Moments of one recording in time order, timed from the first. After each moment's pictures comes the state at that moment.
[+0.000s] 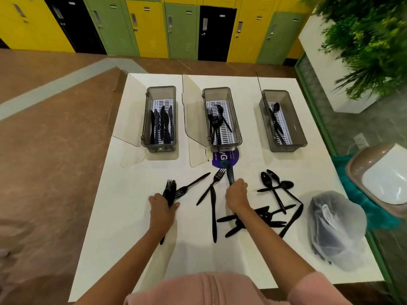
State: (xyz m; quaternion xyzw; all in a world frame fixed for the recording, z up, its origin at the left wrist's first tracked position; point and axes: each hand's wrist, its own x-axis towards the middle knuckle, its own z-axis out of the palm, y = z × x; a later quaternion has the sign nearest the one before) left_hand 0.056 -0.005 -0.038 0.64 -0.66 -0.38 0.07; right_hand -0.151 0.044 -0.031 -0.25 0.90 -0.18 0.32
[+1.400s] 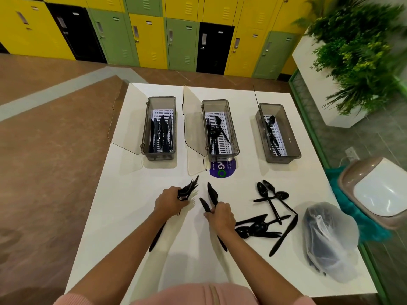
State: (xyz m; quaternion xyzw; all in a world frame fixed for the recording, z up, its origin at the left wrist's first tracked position) left_hand 0.024 -0.050 -0.017 0.54 -0.74 -0.40 -0.02; right_hand -0.102 0.060 -0.015 -0.28 0.89 -0.11 0.35
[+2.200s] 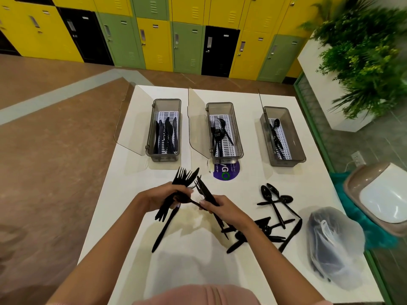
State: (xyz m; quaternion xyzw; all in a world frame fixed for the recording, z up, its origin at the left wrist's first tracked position) left_hand 0.044 -0.078 0.047 0.40 -0.52 -0.75 -0.06; right_hand -0.132 0.052 0.021 -0.42 0.65 -0.30 0.55
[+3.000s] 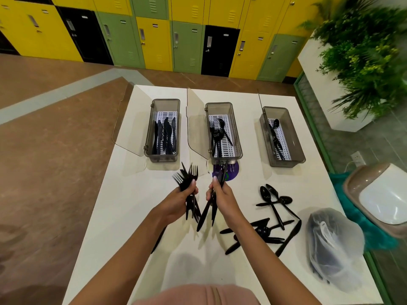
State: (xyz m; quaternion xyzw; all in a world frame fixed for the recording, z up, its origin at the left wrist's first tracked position) left_hand 0.010 -0.039 0.021 0.43 -0.39 -0.80 0.15; right_hand -0.116 0.035 0.044 -0.27 0.69 -0.48 0.47
